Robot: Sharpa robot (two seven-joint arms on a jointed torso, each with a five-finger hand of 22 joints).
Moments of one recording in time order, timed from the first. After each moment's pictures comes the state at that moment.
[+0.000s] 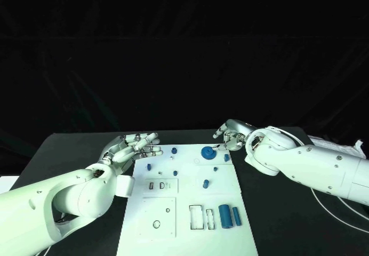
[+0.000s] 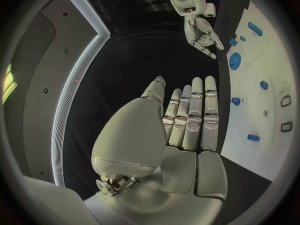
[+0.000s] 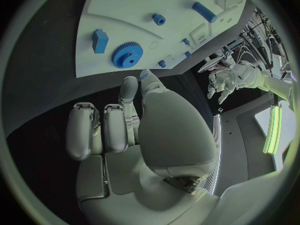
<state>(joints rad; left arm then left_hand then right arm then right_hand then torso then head) 1.18 -0.89 -0.03 1.68 0.08 -0.37 0.42 1.46 -0.02 -0.01 0.17 0.21 1.02 0.20 0.08 0.07 1.11 0.15 0.07 0.07 1.18 0.10 0.14 0.18 0.17 1.06 0.21 0.22 0.08 1.21 -0.82 0.05 1.39 -1.37 -0.32 -0.24 1.41 -0.17 0.05 0.26 0.21 0.99 0.12 0.07 0.07 1.38 0.03 0.61 0.72 1.47 -0.05 1.32 1.27 0.09 1.41 0.06 1.40 1.20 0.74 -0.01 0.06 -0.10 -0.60</state>
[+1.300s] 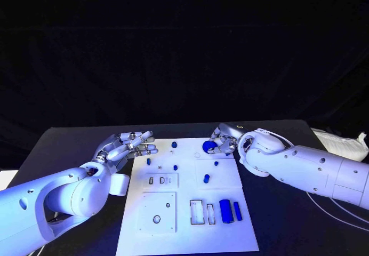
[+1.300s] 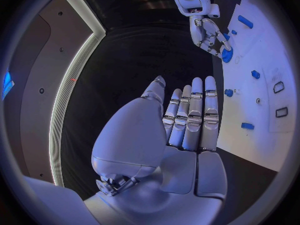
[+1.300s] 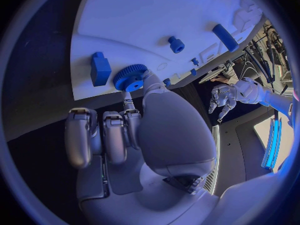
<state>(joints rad) 1.18 -0.91 -0.03 1.69 0.07 -0.37 0.41 1.46 -0.02 -0.01 0.16 0.21 1.02 0.20 0.07 0.07 1.11 0.15 0.07 0.07 1.18 0.10 0.13 0.18 0.17 1.06 0.21 0.22 0.08 1.17 -0.77 0.05 1.34 -1.50 -0.31 -0.27 1.42 -0.12 0.00 0.26 0.24 1.06 0.12 0.09 0.07 1.47 0.04 1.45 1.31 1.47 -0.04 1.57 1.31 0.06 1.46 0.07 1.47 1.31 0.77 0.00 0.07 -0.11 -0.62</state>
